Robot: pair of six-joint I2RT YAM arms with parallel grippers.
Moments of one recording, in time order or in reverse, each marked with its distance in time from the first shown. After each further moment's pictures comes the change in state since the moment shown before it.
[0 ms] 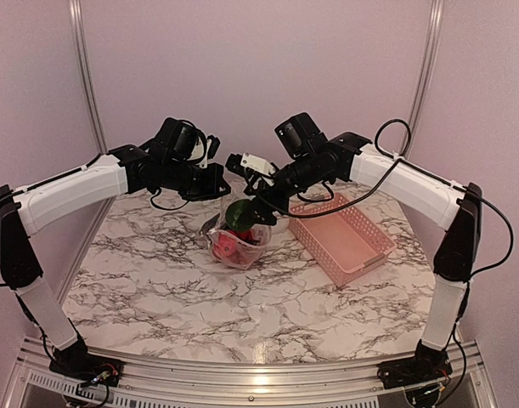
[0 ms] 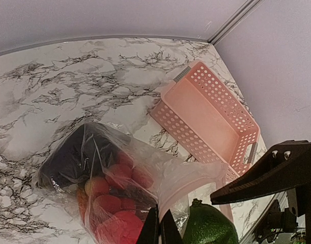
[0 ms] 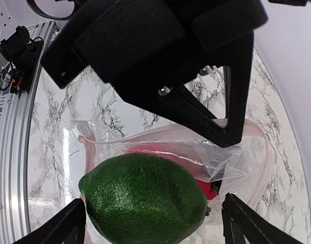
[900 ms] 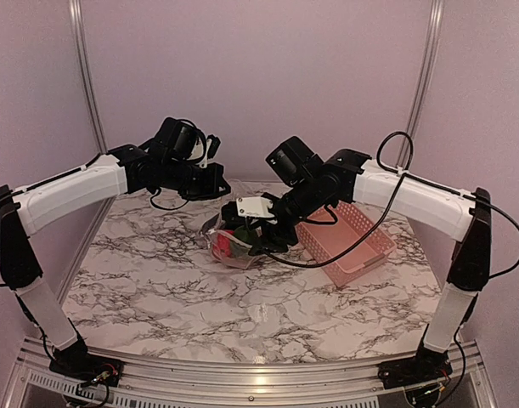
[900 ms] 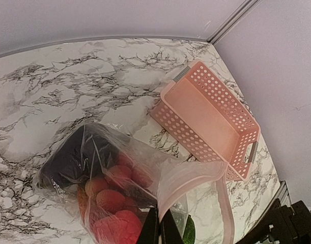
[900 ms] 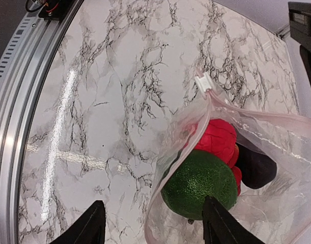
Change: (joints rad) left arm 0.000 -0.002 0.000 0.000 0.000 0.011; right arm 0.114 -0.101 -0.175 -0.076 0.086 -0.293
